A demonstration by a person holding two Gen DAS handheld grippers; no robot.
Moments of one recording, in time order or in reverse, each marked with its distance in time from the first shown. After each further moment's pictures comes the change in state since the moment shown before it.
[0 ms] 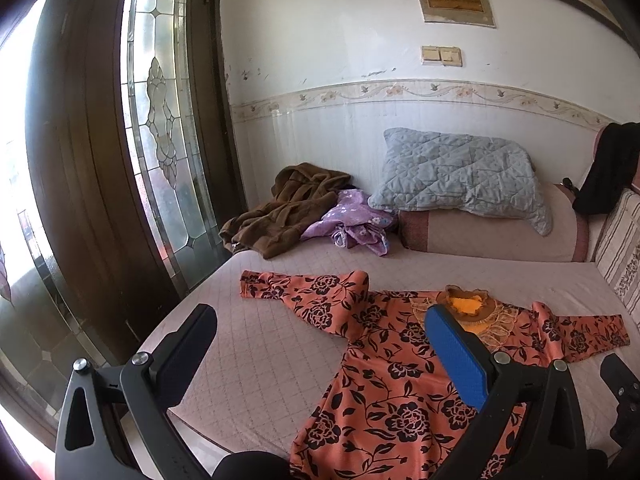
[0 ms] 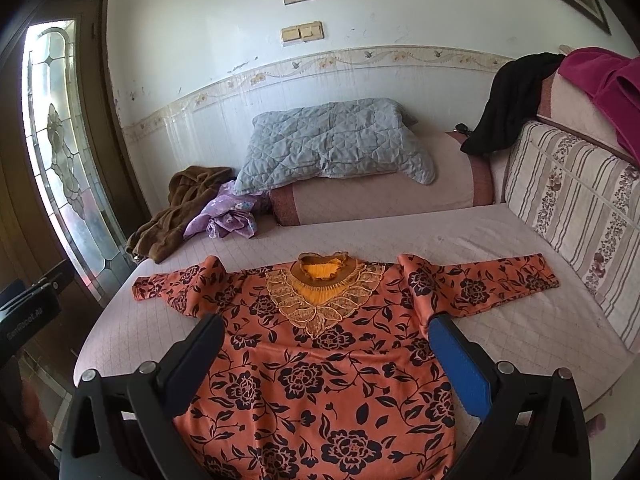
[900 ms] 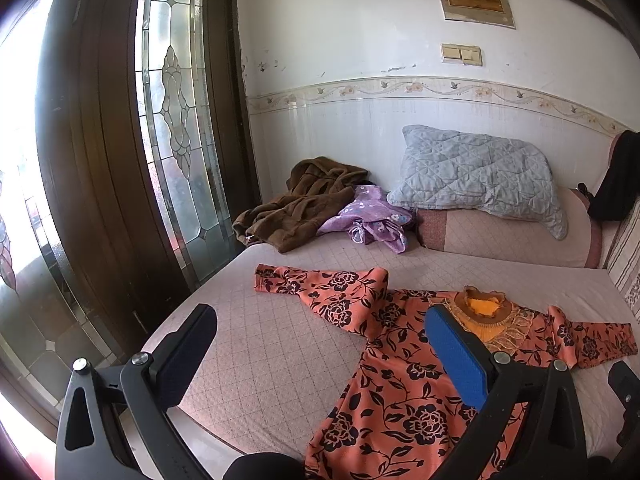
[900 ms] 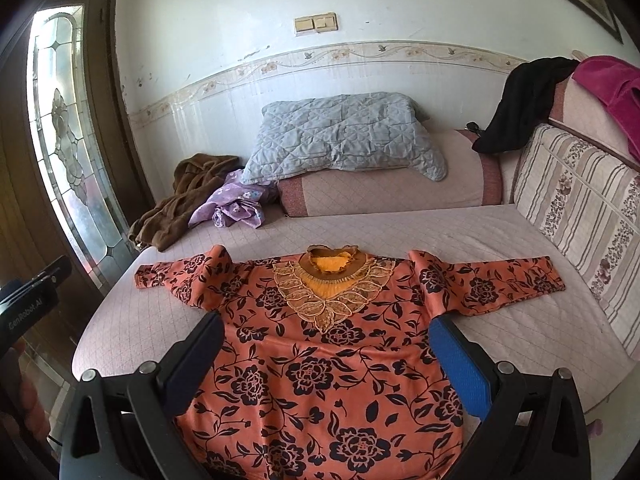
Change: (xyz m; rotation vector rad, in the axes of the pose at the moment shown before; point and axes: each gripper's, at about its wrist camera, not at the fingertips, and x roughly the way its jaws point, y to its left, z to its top) left arm 0.015 0.021 -0.004 -0.031 0.014 0.039; right arm 0.011 0.015 -0.002 -0.036 0.025 0.010
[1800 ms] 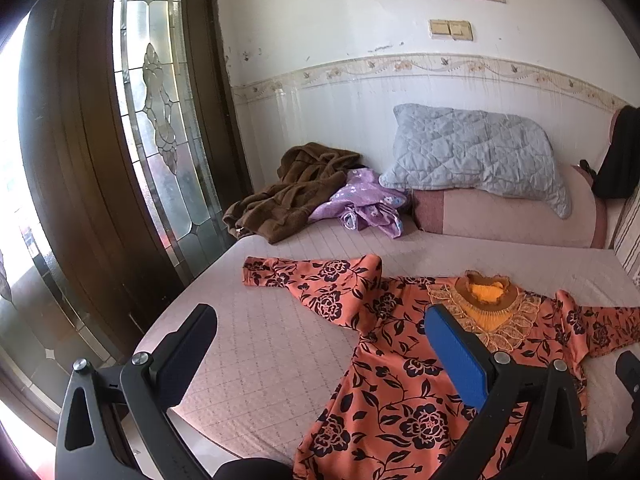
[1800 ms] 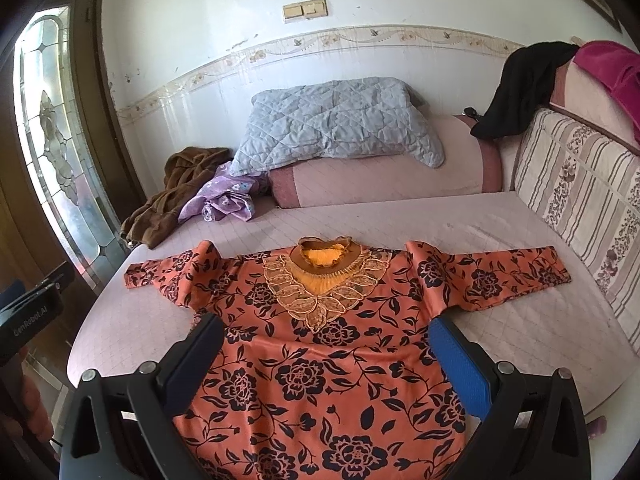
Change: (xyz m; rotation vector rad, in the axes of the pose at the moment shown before) left arm 0.037 -0.032 -0.003 0.061 0.048 0.006; right arm 0.035 -0.016 0.001 0.030 0.041 -0.009
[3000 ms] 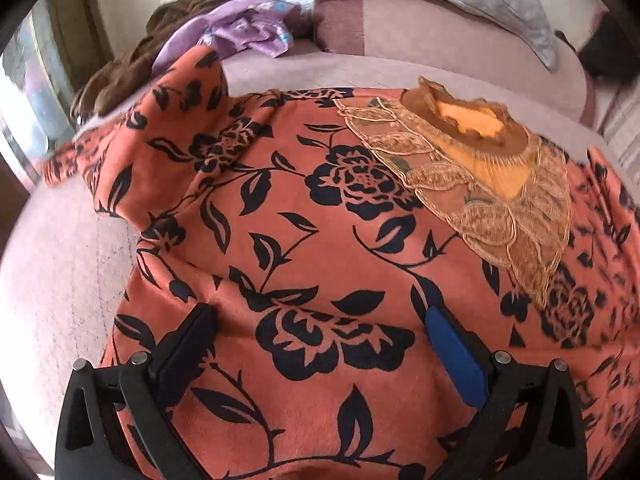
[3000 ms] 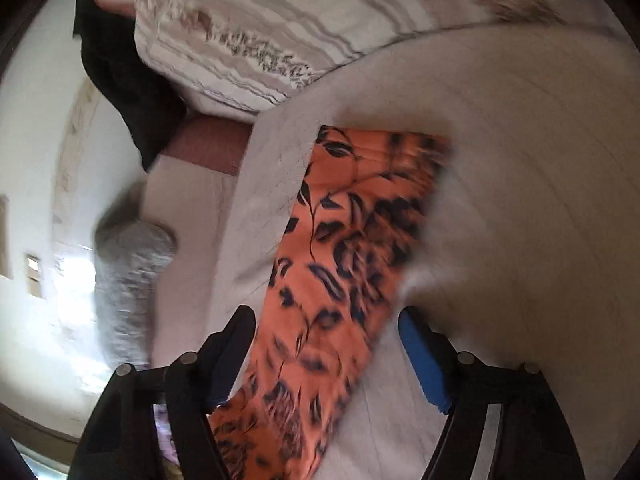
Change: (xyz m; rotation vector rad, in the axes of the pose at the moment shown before) left arm 0.250 -0.145 -0.134 0.148 0.442 -0.273; right arm 0.237 -0.478 -0.040 1.135 0.047 -0.058
